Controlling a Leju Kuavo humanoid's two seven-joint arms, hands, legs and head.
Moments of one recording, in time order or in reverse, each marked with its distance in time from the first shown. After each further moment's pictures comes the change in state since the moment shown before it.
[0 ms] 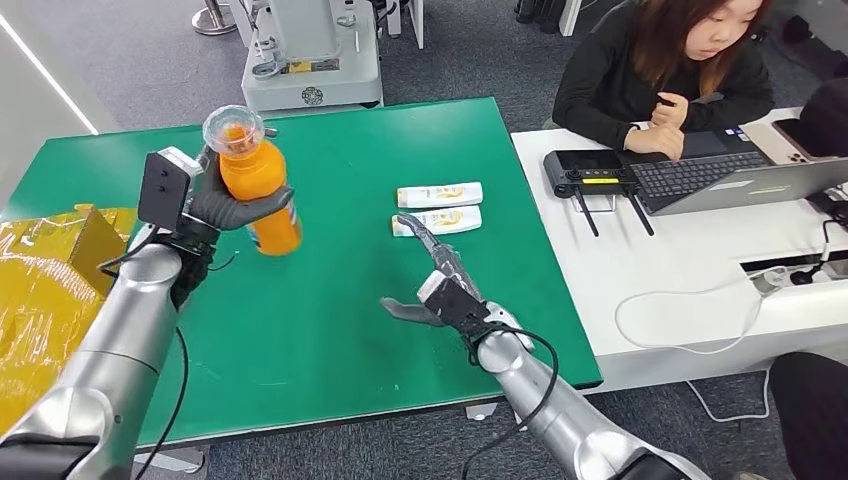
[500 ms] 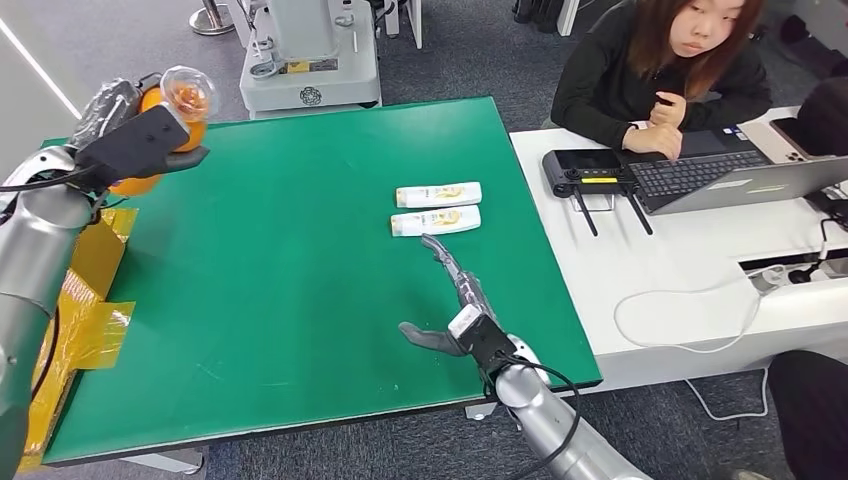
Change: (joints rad) left arm -0.261 0.200 -0.120 0.170 -0.418 0.184 0.019; right arm 0.166 -0.040 -0.036 -0.165 -0.043 -0.021 -0.047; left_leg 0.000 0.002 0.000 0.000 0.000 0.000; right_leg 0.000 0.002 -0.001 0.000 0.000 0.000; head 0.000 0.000
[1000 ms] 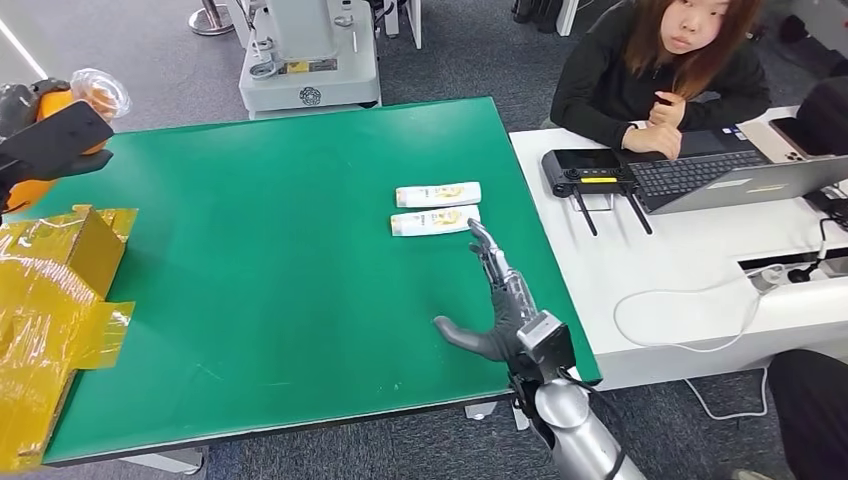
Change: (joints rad) left arm -0.061 0.164 -0.021 0.114 -0.091 0.064 0.114; right arm 0.171 -0.031 -0.141 -0.360 -0.096 0.100 0.029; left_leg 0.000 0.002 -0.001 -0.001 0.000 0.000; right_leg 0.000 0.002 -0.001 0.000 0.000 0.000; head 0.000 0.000
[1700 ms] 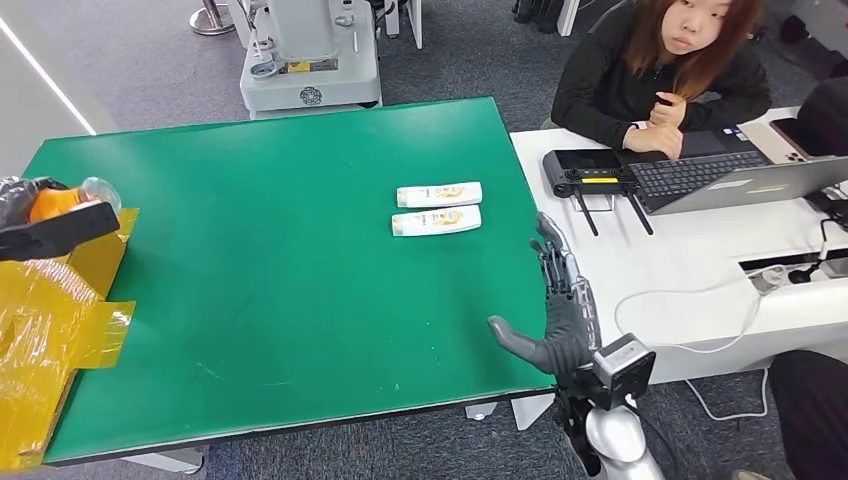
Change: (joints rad) left arm 0.121 0.097 -0.061 0.097 -0.313 0.055 0.089; right arm 0.185 0.015 -0.170 -0.280 0.011 0.029 0.047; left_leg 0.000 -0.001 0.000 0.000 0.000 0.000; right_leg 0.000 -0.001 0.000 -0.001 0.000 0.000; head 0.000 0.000
